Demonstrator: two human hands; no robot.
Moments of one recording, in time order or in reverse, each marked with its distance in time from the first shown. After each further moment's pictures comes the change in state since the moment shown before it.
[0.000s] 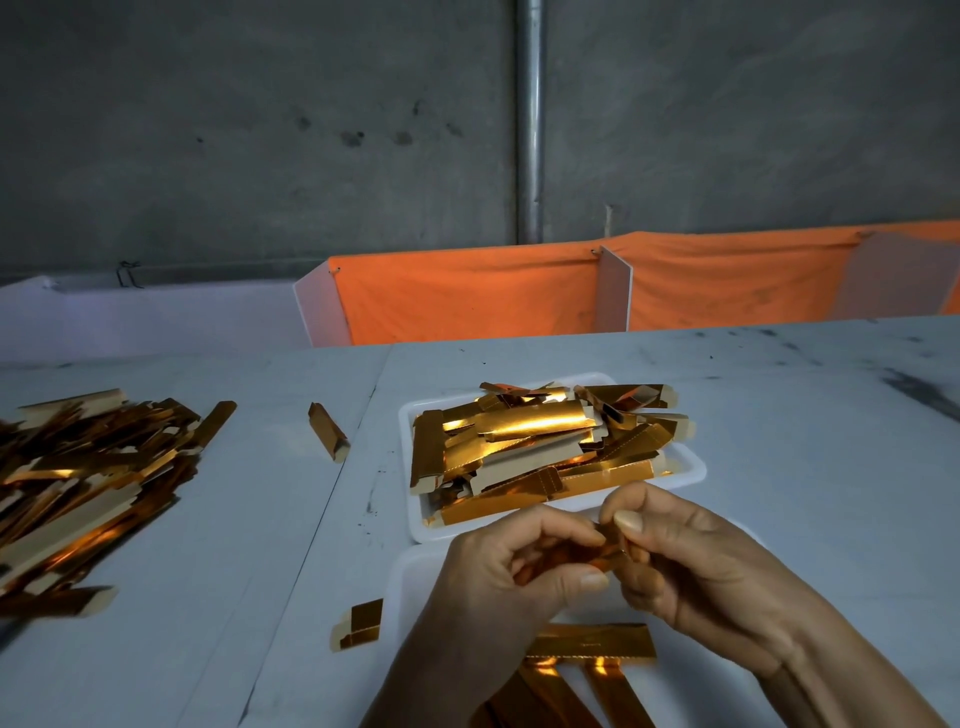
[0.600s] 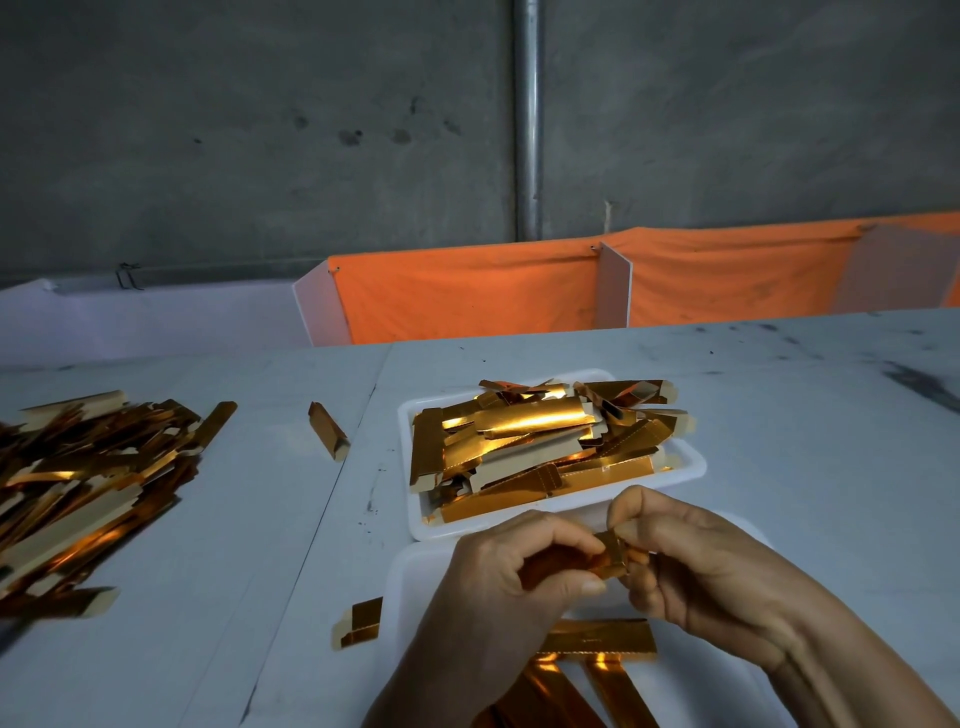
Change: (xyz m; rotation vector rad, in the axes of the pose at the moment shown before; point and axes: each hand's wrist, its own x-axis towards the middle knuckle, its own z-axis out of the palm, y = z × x) left_hand -0.002 0.004 0.003 0.240 -0.019 -0.079; right_hand 0.000 -0.003 0.003 -0.038 0.164 0.124
